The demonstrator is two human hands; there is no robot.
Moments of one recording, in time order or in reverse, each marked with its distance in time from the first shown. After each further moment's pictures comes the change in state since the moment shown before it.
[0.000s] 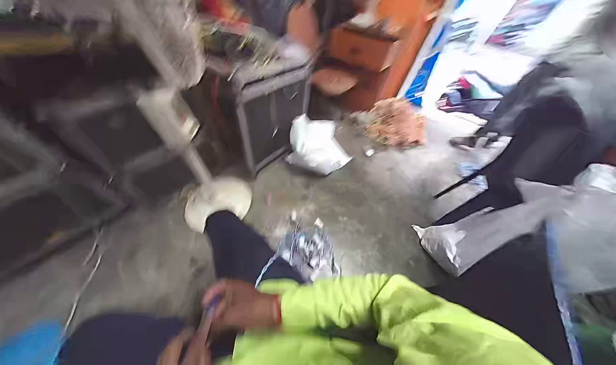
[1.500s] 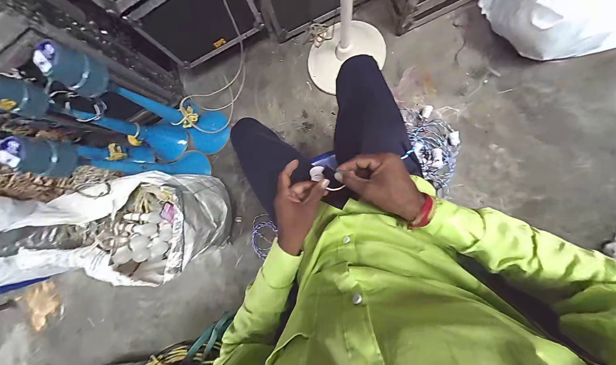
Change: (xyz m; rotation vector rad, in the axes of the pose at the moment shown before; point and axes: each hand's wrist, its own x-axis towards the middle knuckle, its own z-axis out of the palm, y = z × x) left_hand -0.018 -0.007 0.001 -0.733 0.078 -0.718; right_hand -0.007 0.023 -0.014 -0.375 0.000 -0.171
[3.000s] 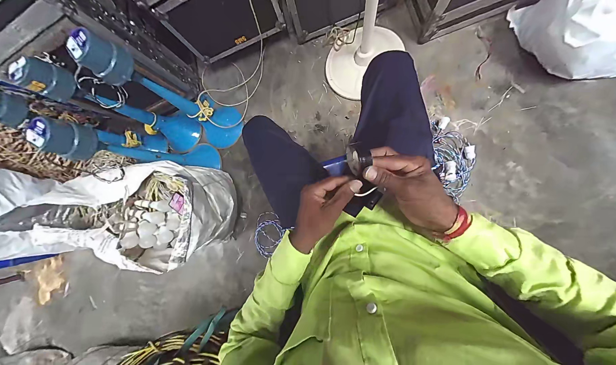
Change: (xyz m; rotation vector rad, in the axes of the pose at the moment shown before) left_hand 0.012 0.014 0.007 -0.097 -0.183 0.178; right_hand 0.002 -0.006 -0.008 0.594 -0.029 -0.011
